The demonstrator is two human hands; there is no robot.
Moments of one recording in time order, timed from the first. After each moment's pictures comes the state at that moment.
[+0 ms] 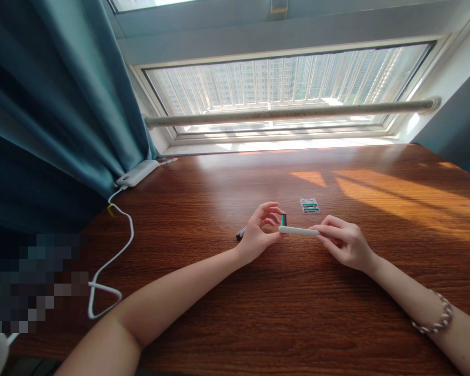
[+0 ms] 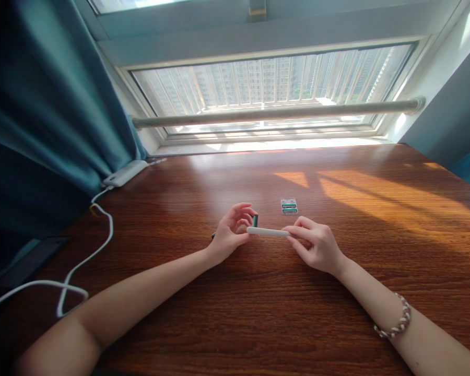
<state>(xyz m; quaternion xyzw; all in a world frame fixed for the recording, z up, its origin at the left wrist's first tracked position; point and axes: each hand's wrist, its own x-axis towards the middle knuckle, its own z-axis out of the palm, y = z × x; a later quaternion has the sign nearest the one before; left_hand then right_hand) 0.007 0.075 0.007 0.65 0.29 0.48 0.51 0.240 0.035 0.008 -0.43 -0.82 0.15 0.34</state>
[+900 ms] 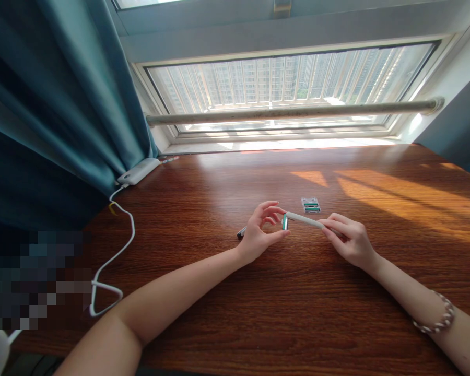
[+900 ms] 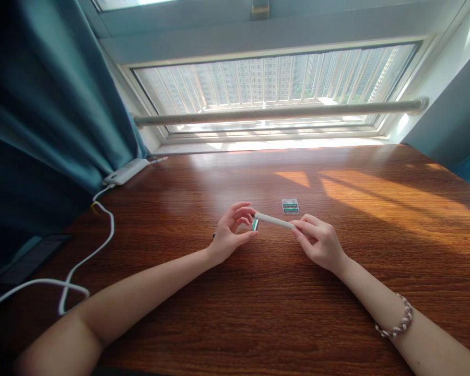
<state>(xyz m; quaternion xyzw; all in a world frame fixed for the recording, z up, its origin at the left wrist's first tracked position) 0.006 0.072 0.011 0.65 0.30 0.49 0.50 0.239 0.037 0.008 -0.47 -0.79 0.13 0.38</state>
